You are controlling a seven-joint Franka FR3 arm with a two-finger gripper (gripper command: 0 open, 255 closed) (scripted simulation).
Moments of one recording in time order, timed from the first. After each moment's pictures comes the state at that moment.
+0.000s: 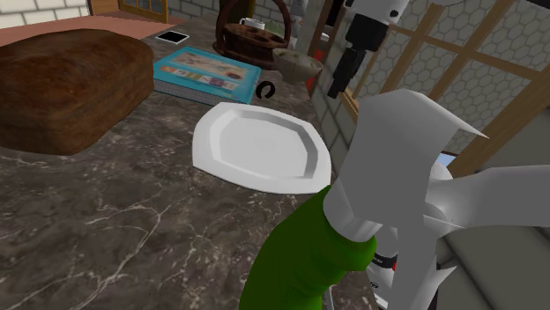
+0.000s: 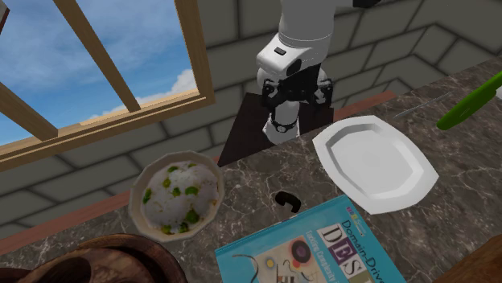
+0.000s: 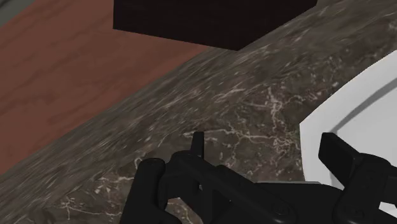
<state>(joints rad) 0.02 -0.83 0.01 -2.33 0.07 1.52 -0.15</state>
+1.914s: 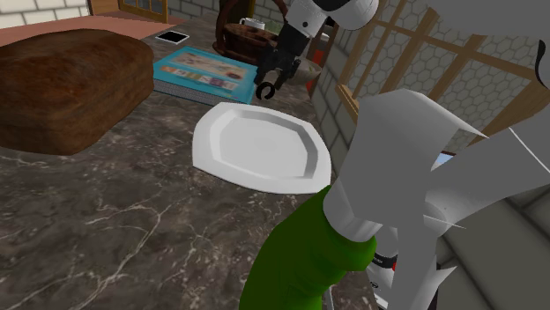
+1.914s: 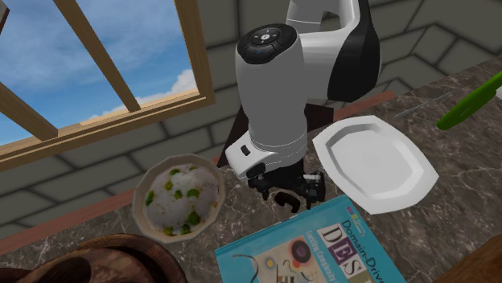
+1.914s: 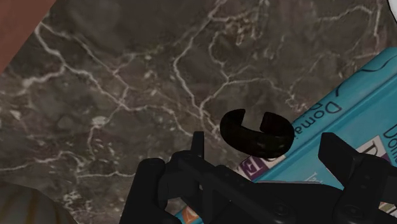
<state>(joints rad) 0.00 -0.37 0.00 -2.21 0.26 1.99 -0.02</state>
